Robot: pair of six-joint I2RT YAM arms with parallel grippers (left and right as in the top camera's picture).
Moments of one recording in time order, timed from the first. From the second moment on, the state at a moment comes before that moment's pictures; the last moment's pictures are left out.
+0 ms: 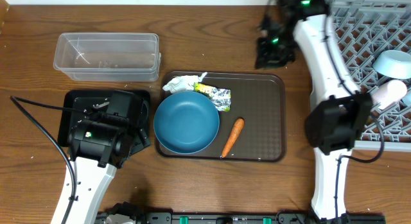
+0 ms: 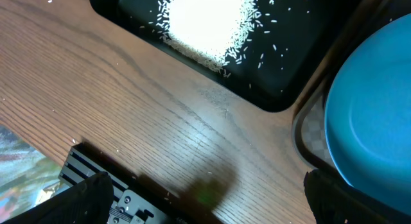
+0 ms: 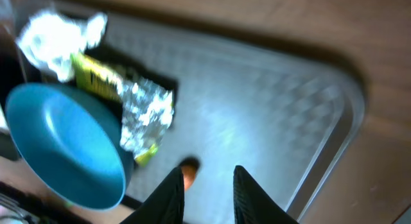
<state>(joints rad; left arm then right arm) -0.22 1.10 1.10 -1.41 -0.35 -0.70 0.25 2.31 2.31 -1.53 -0.29 0.13</state>
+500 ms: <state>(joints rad) -0.22 1.10 1.10 -1.41 -0.35 -0.70 0.53 2.31 2.31 -1.69 0.01 0.39</state>
